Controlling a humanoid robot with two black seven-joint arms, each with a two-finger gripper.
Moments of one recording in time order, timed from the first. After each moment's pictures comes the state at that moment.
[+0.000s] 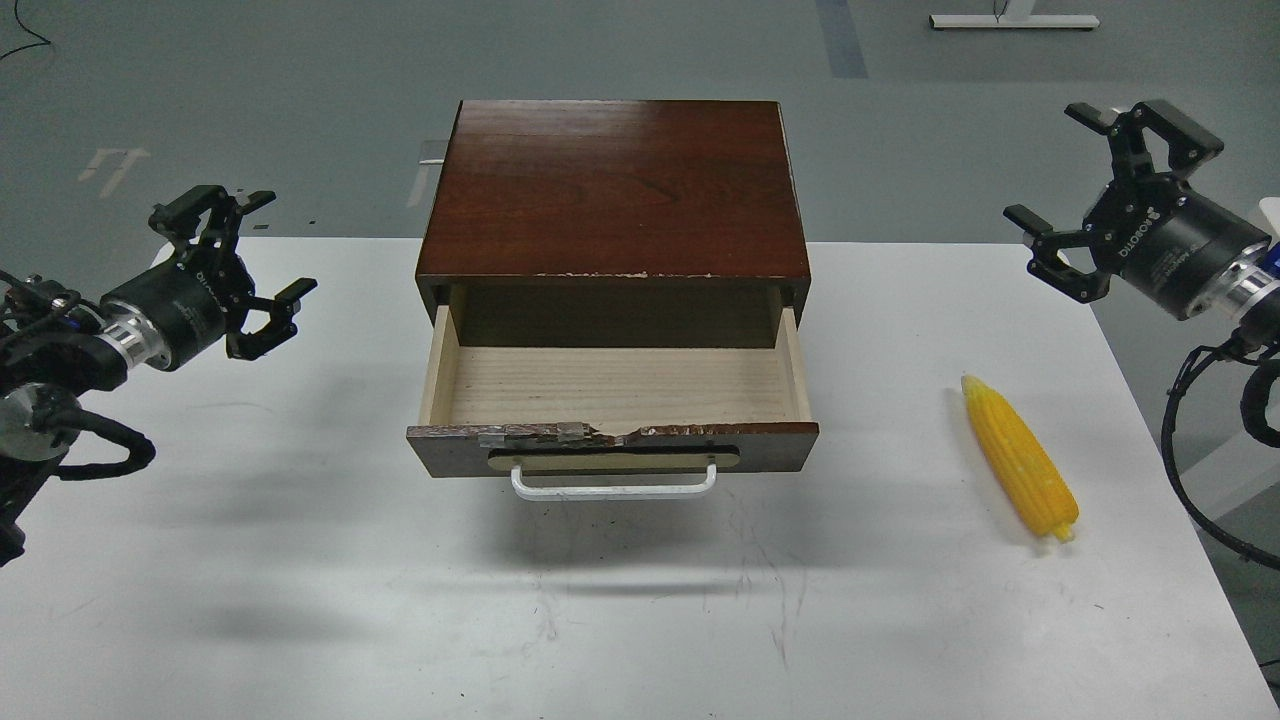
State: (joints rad) left arm -0.62 0.66 -0.76 -0.81 0.13 -0.49 -0.09; right arm 0.74 -0.84 0.57 1.07 -0.04 0.49 0.22
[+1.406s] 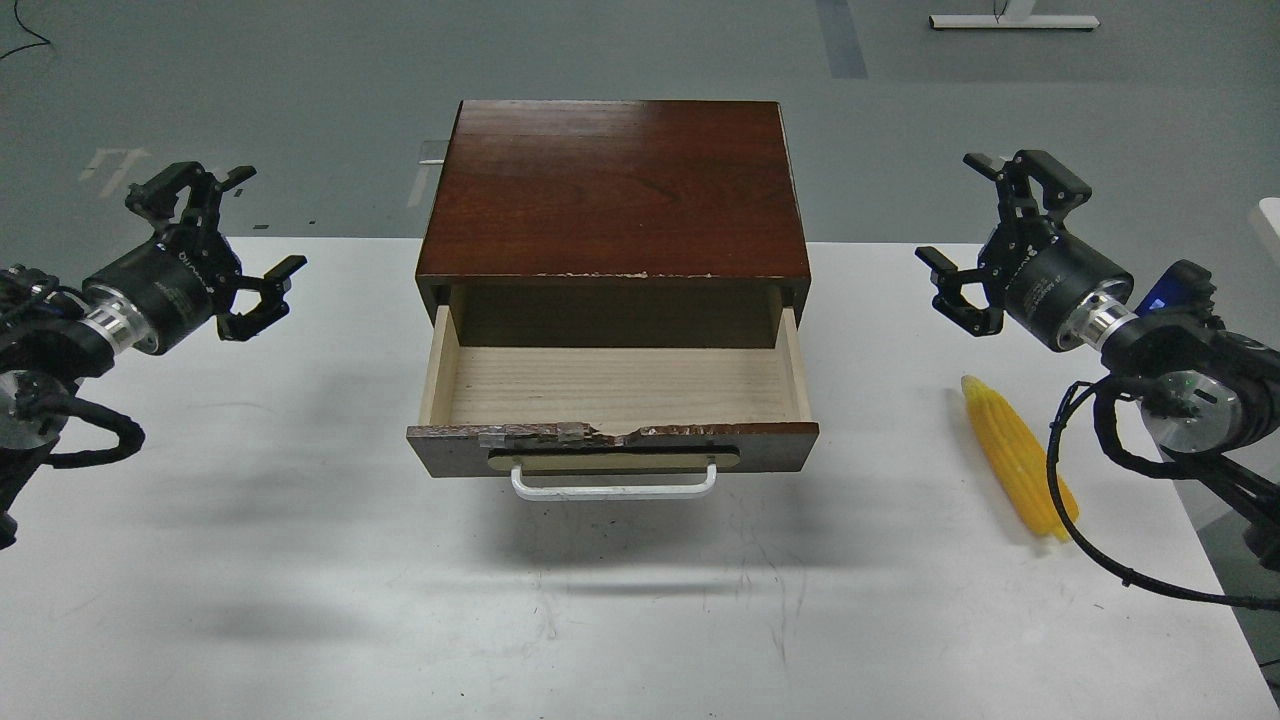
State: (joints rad) left arm -0.63 0.66 -0.76 -0.82 0.10 -0.49 -0.10; right arm 0.69 -0.68 0.55 1.18 -0.03 0.14 0.18
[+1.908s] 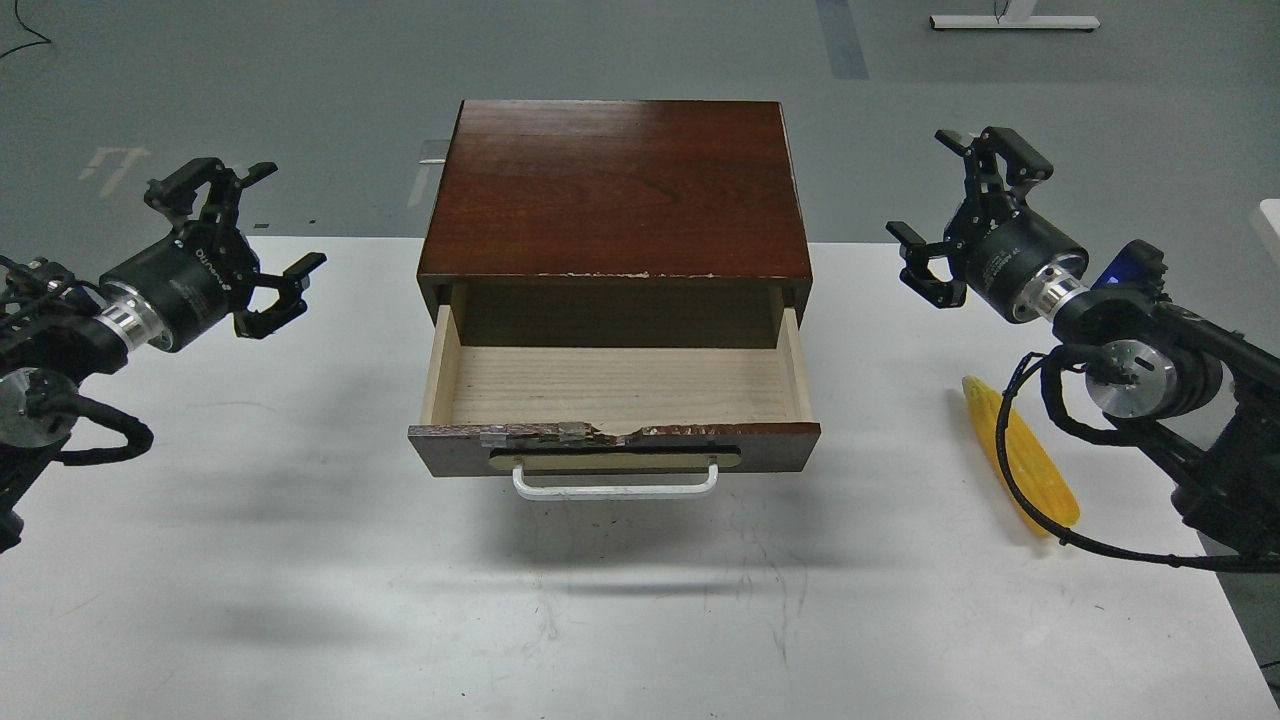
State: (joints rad) left arm -0.62 0.68 -0.76 -0.88 0.10 -0.49 -0.10; right arm 0.75 -0.54 0.57 1.02 -0.04 0.14 0.19
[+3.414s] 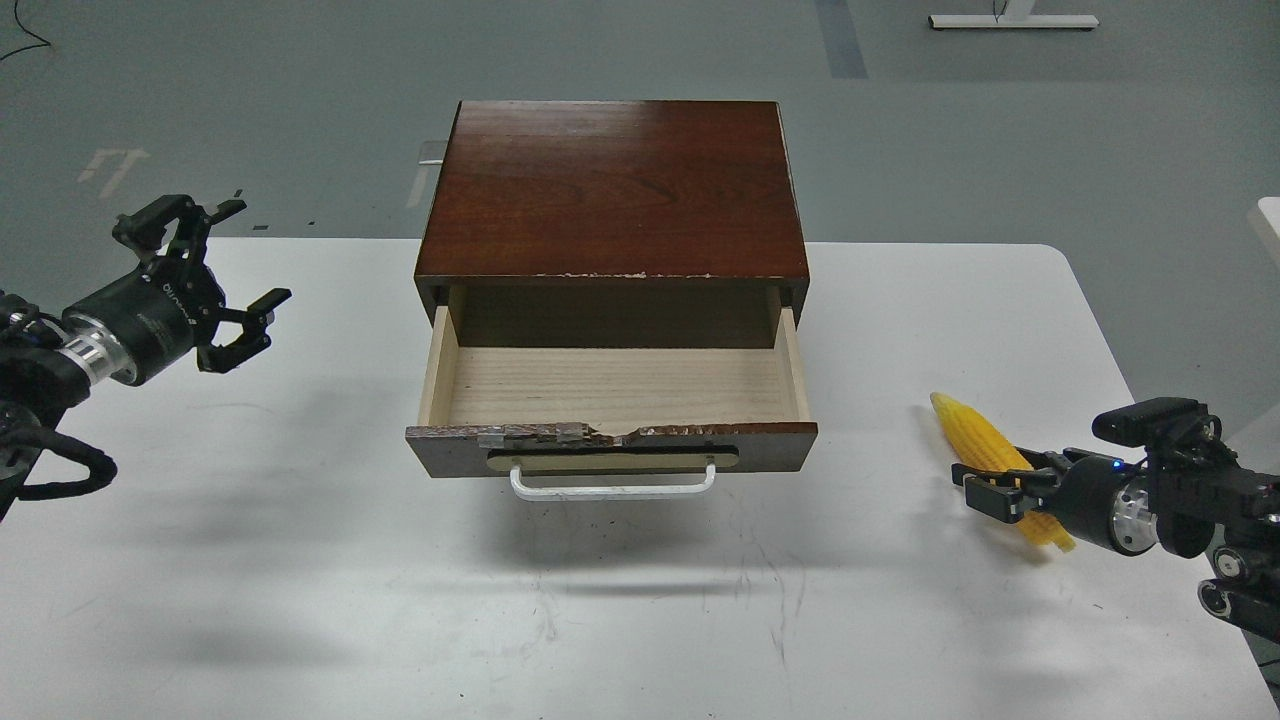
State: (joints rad) left arm -0.56 0.73 -0.75 -0.88 0.11 -0.49 -0.10; right arm 0.74 -0.81 -0.08 1.11 -1.50 -0.11 0.21
